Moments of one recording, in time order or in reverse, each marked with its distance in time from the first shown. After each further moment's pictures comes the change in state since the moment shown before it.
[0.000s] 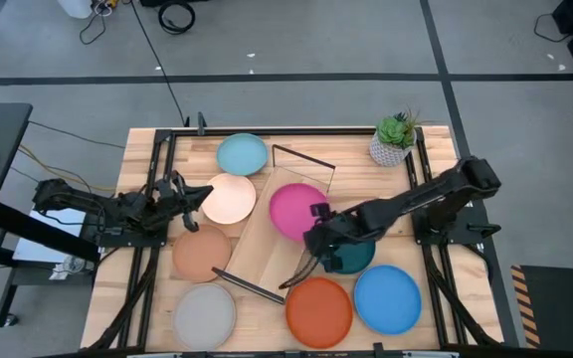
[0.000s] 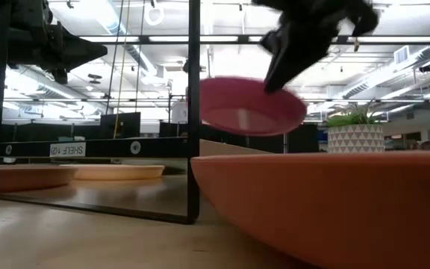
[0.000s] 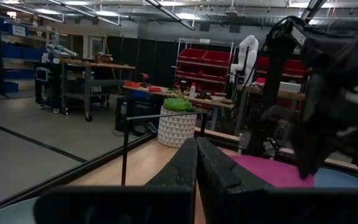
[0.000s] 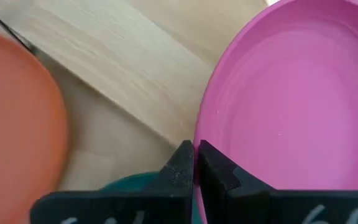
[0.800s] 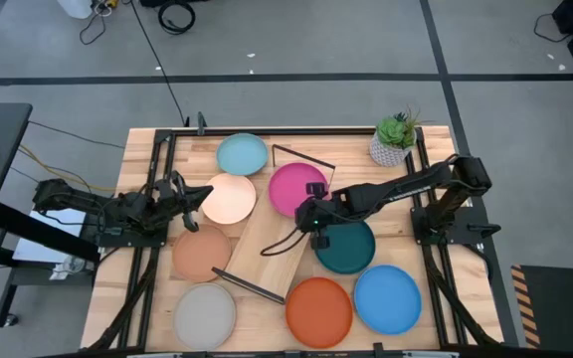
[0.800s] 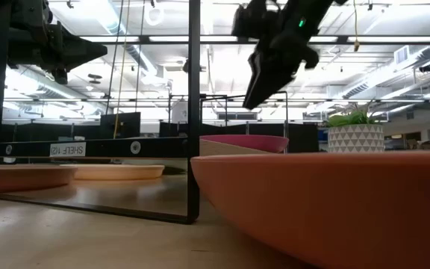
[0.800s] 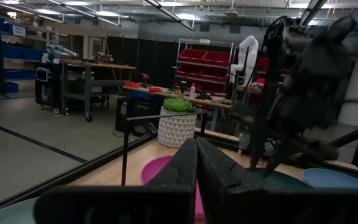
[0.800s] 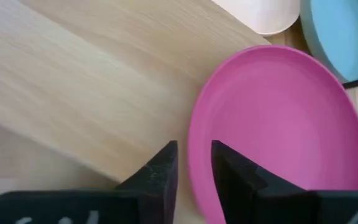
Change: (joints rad) left arm 0.000 0.000 0.000 -0.001 0.000 0.000; right arm -0.137 0.044 0.050 -0.023 0.047 -0.017
